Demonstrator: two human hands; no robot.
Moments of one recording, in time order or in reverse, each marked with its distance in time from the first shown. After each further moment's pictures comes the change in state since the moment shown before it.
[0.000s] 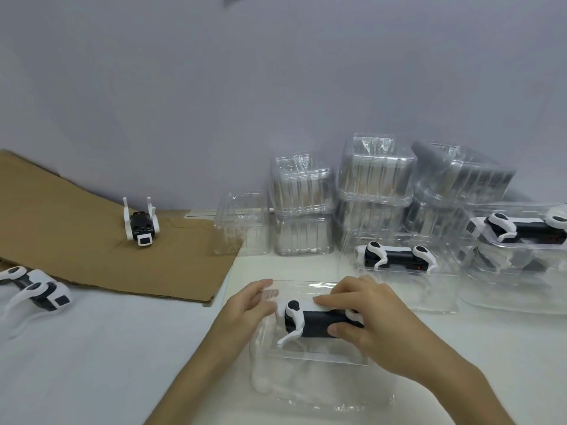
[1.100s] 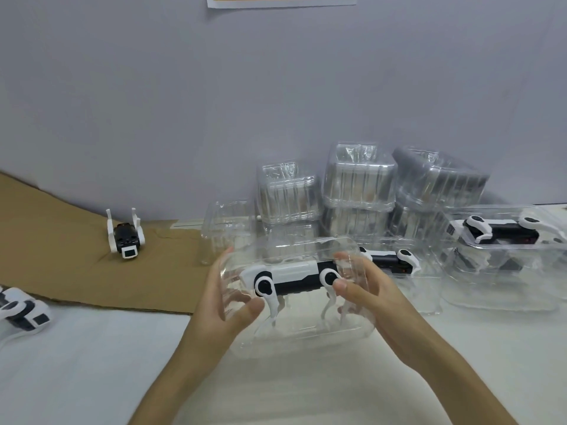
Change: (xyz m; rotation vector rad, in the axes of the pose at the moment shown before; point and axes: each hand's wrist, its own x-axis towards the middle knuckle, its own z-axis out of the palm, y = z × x) left_hand -0.007 0.009 -0.012 -0.165 0.107 0.362; right_hand 0.002 0.004 -0.014 1.030 0.189 0.264
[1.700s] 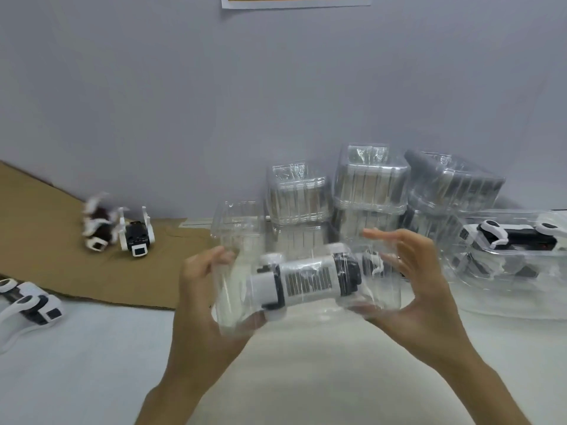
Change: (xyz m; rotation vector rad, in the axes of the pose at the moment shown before) left_hand -0.003 0.011 -0.008 0.386 0.275 0.589; right_hand -0.001 -0.005 -0.014 -0.458 0.180 -0.723
